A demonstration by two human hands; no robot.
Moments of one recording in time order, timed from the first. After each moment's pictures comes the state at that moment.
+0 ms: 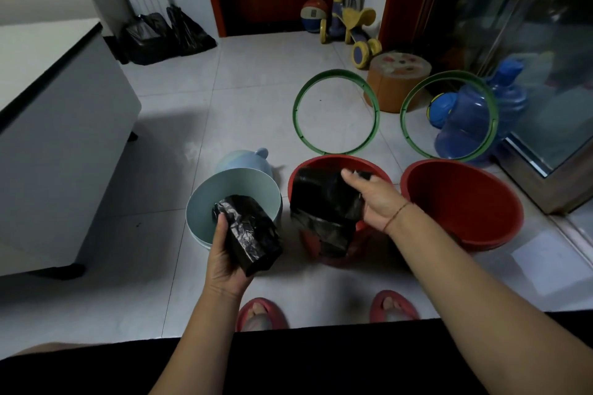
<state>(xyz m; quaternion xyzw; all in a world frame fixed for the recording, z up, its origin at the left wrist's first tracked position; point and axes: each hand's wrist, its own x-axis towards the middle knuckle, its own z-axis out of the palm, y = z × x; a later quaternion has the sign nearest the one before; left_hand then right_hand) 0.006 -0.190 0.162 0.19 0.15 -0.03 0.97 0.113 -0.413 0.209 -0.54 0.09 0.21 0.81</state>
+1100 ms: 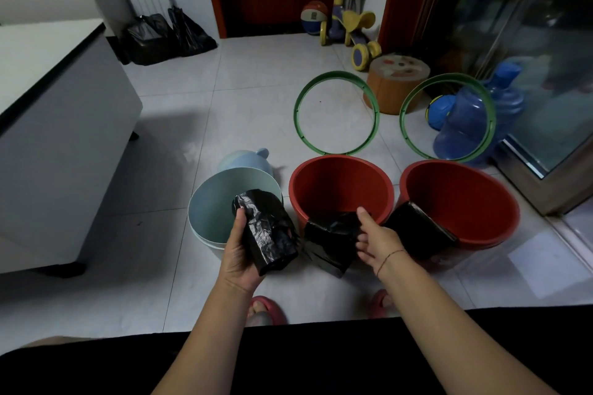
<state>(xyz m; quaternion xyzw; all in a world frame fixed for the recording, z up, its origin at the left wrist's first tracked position) 0.008 -0.204 0.170 0.20 0.14 -0.09 0.97 0.048 -0.415 0.181 -0.65 0.31 0.18 0.67</state>
